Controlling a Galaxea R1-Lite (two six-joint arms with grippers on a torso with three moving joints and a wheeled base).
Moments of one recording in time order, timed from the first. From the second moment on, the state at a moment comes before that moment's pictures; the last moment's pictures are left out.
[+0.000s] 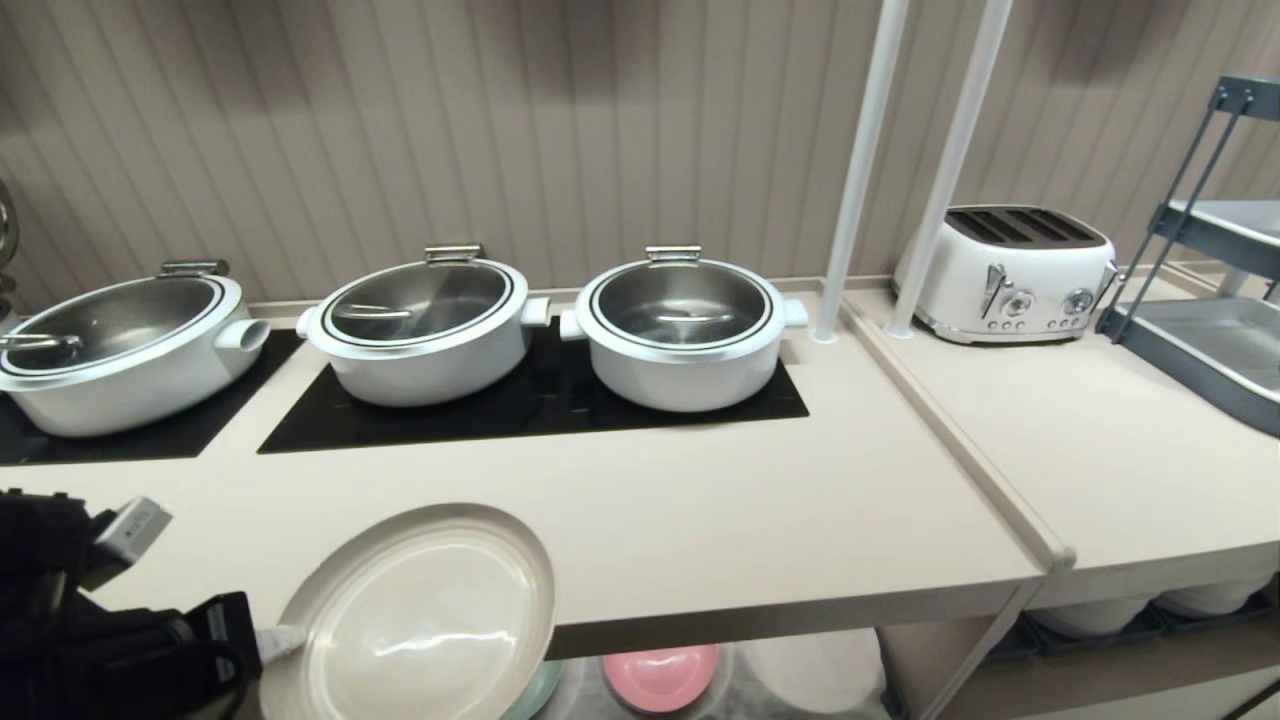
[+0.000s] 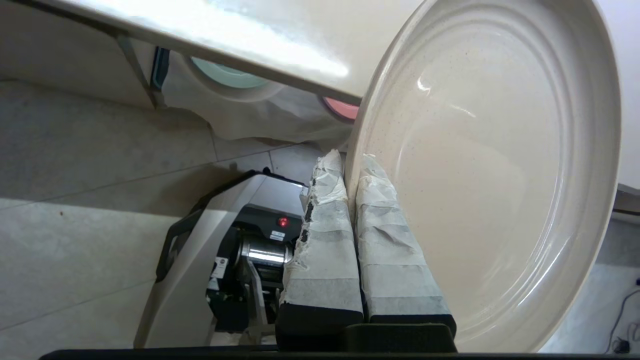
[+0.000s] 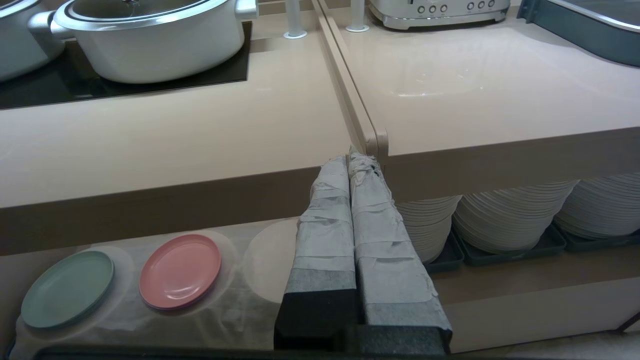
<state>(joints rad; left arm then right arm) -0.08 1.20 -0.43 0.03 -0.15 -0.56 0.00 0.00 0.00 -0.01 -0.04 0.06</state>
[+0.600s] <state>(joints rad) -0.18 1.42 -0.61 0.02 -0.15 -0.56 0.00 0.00 0.00 -0.01 -0.04 0.06</state>
